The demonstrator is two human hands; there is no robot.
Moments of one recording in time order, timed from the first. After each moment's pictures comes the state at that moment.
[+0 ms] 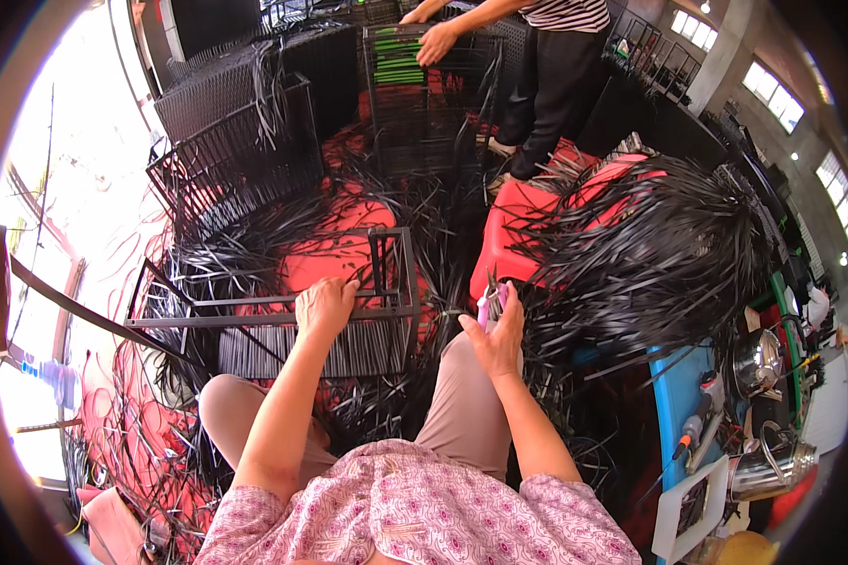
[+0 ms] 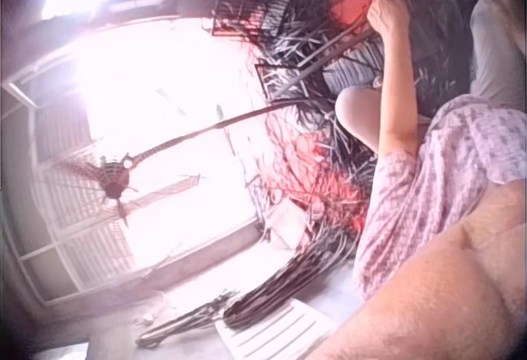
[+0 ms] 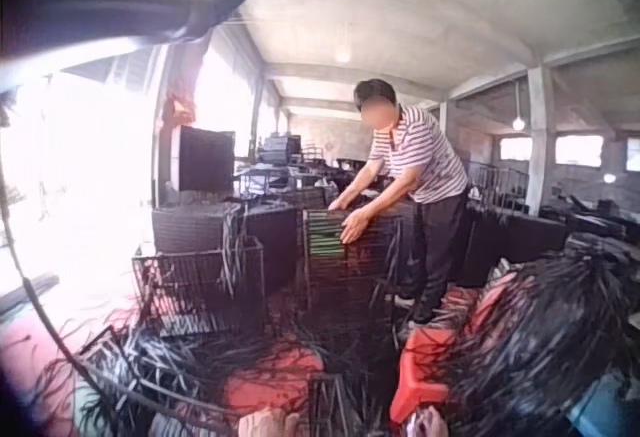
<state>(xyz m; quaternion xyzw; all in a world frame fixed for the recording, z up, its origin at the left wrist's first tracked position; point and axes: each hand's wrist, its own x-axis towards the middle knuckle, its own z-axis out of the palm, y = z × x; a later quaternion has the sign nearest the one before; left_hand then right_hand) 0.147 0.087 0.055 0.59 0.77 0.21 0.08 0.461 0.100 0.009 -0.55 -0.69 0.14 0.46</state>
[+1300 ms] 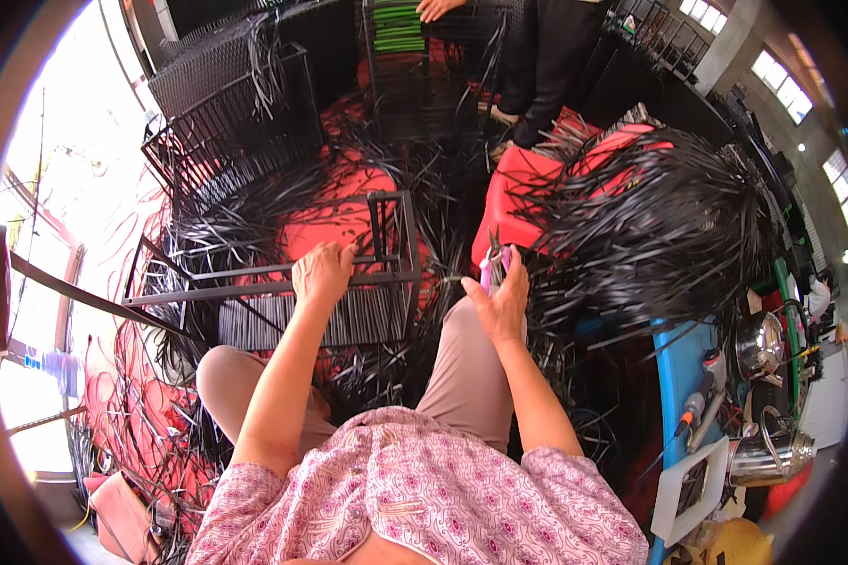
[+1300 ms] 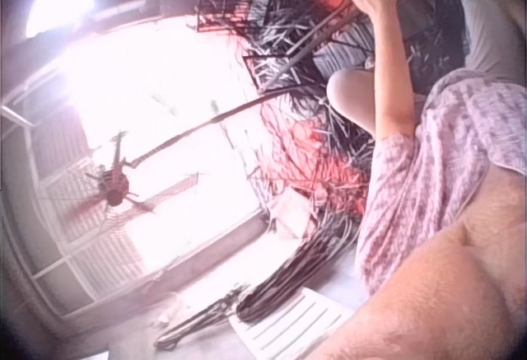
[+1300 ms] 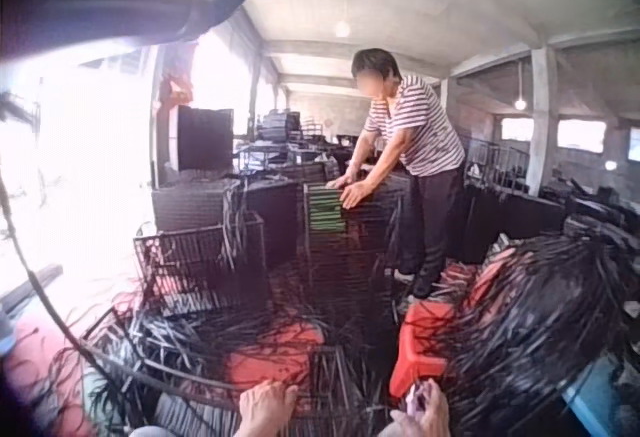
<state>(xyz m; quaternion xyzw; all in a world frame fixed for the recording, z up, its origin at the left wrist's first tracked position) 0.147 0.087 0.044 0.60 0.76 0.24 0.04 0.461 0.107 0.009 -0.55 -0.68 0.11 0.47</state>
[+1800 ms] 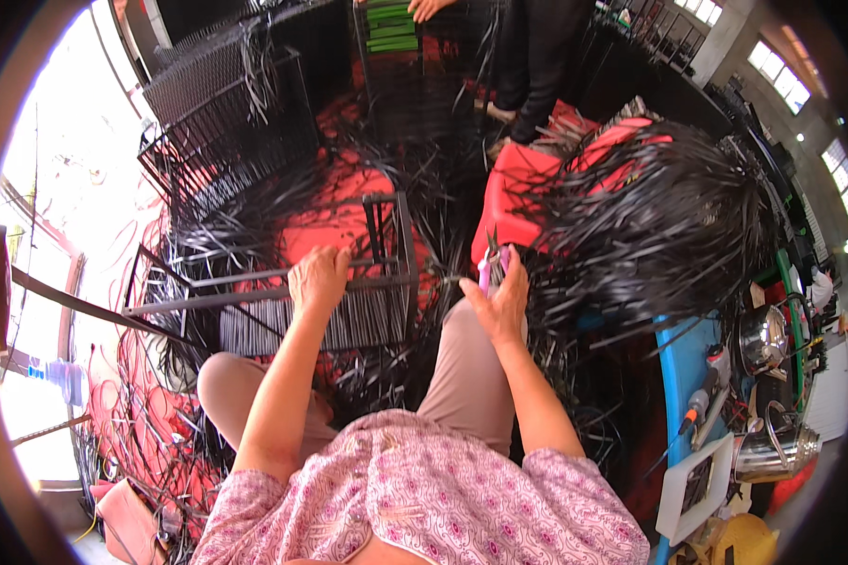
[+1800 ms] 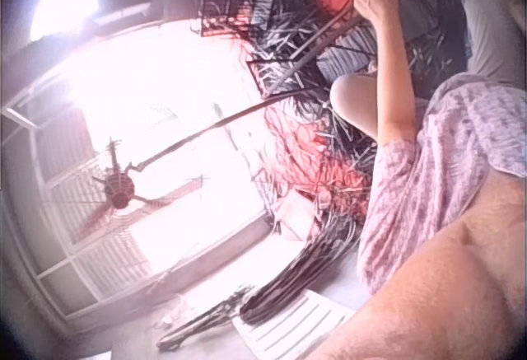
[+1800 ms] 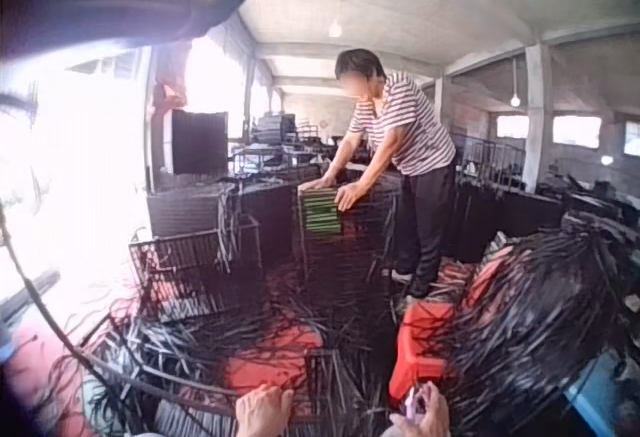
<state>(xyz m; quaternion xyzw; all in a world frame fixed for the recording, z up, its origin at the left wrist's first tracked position) 0.149 0.086 0.045 0.60 0.75 0.27 0.00 0.464 0.110 0.003 -0.55 -0.68 0.10 0.46</state>
